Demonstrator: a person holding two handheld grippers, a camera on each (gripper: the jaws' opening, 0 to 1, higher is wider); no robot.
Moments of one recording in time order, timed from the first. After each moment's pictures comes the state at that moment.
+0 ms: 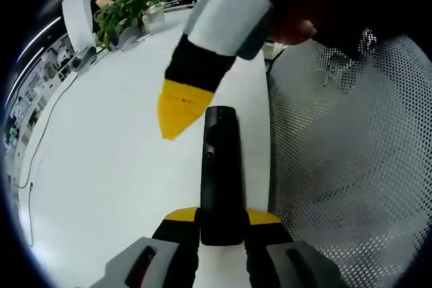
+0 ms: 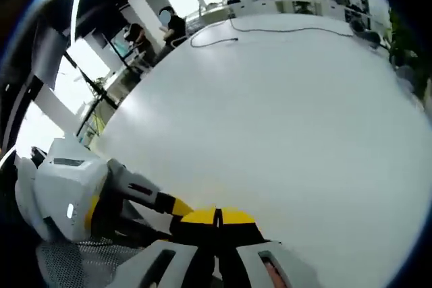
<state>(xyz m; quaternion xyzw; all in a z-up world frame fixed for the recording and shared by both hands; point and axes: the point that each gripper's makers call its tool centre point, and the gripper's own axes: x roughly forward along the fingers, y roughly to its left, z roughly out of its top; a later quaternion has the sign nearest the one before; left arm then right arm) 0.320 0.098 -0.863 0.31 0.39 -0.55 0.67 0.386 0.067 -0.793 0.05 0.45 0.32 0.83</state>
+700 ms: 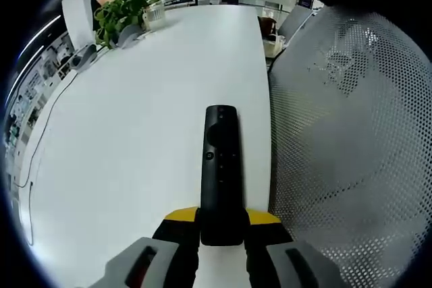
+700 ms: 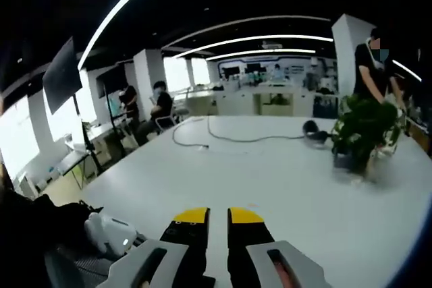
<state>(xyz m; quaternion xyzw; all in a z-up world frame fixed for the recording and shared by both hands) 0.320 0.097 -0.863 0.31 0.40 -0.54 0.67 0.395 -0.032 -0.625 0.01 0.20 0.24 0.95</state>
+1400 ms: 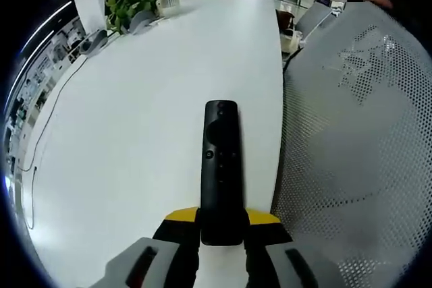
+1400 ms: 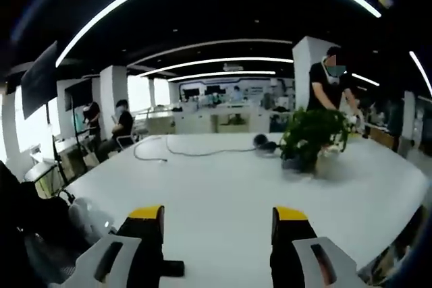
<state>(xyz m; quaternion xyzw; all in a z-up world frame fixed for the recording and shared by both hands) 0.323 0.095 -0.863 0.31 0.43 -0.50 0.68 0.358 -0.090 -0.646 0.00 0.15 0.10 0.98</state>
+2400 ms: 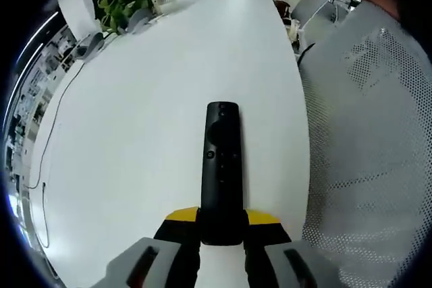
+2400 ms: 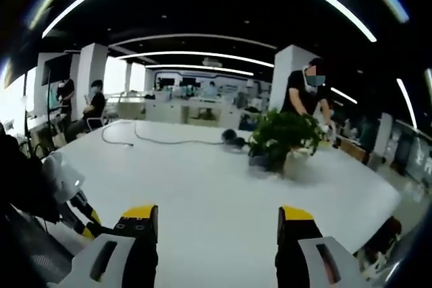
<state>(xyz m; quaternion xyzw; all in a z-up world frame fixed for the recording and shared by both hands) 0.382 0.116 -0.852 0.37 0.44 -0.50 0.65 0.363 -0.123 -0.663 -0.07 0.17 0.01 0.98</state>
